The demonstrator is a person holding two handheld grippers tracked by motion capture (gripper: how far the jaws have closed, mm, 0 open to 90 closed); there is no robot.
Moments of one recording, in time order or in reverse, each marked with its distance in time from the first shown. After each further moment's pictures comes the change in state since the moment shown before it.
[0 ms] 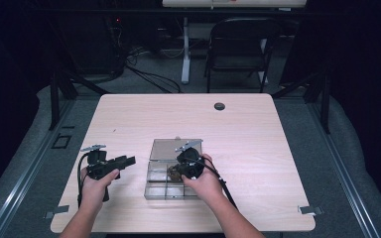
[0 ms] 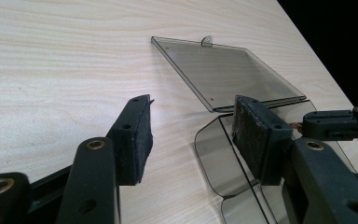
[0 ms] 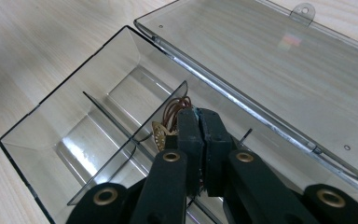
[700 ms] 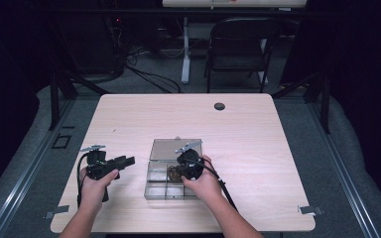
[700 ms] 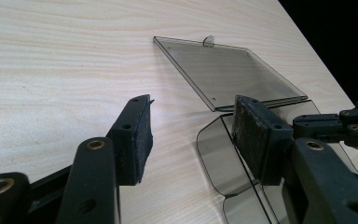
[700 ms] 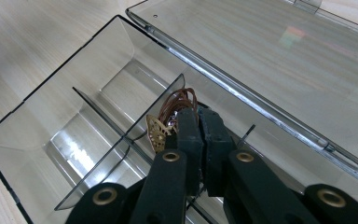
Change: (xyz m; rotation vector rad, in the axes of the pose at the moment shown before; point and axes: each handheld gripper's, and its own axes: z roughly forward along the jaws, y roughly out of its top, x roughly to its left) left arm 0.001 -0.001 -0.002 0.000 0.003 -0.004; right arm -0.003 -0.004 0.010 0.013 0.000 0.007
